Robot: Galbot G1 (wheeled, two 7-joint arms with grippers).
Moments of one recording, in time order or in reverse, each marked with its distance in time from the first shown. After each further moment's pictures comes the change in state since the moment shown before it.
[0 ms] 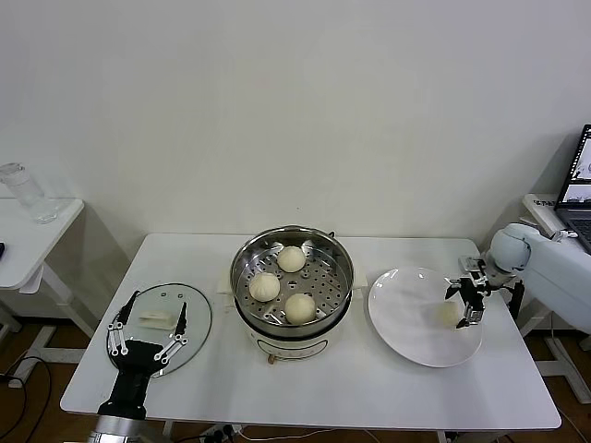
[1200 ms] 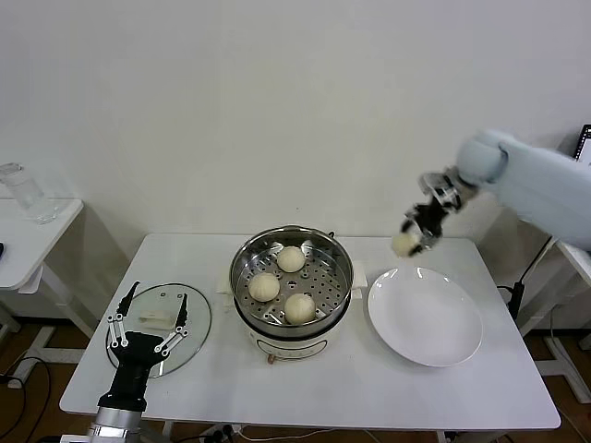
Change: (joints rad) left arm -0.027 0.019 0.009 -0.013 -0.008 0.009 -0.003; right arm 0.551 0.184 -0.298 0.221 0.341 -0.109 -0.122
